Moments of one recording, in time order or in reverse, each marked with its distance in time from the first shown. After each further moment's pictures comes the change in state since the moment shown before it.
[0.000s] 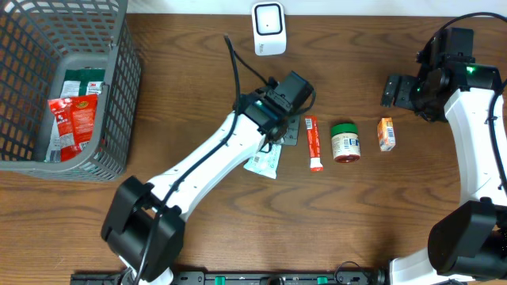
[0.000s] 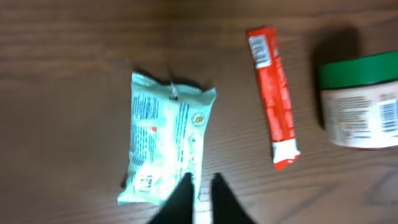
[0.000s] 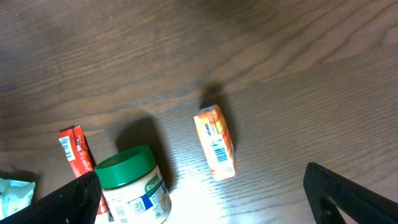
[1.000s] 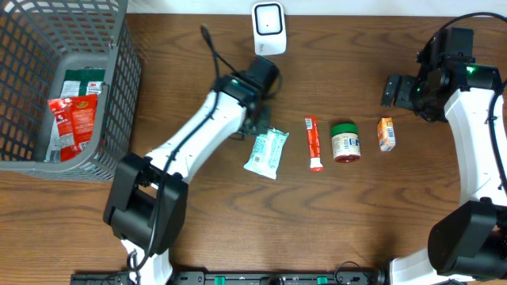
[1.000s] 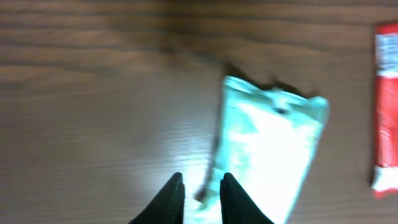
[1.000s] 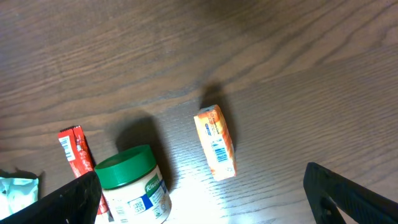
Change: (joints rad) left arm 0.190 0.098 0.000 -0.068 0.021 0.106; right arm 0.000 0.000 0.000 0.000 0.000 0.000
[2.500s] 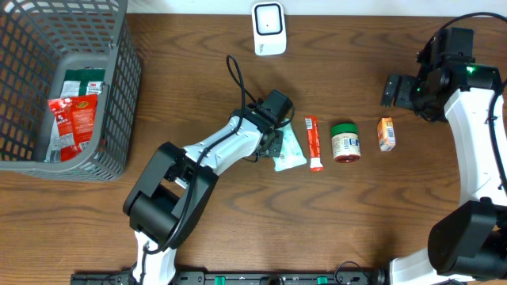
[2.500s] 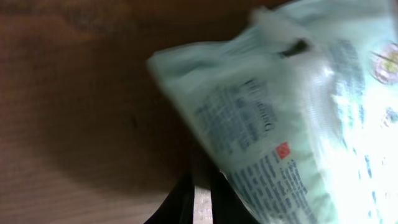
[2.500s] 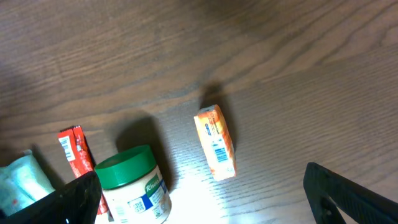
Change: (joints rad) left arm -0.113 0.085 -0.230 0.352 0.022 -0.031; right arm 0.000 0.000 0.000 0.000 0.000 0.000
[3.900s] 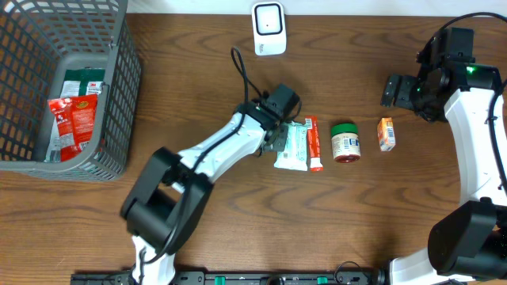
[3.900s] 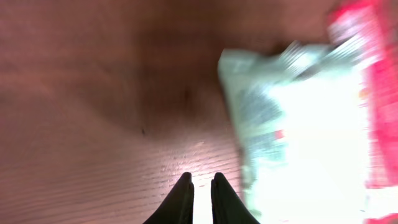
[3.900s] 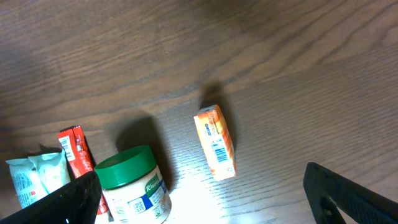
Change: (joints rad) left arm -0.022 -0.053 0.084 -0.073 -0.052 0.012; right arm 0.000 0.000 0.000 0.000 0.000 0.000
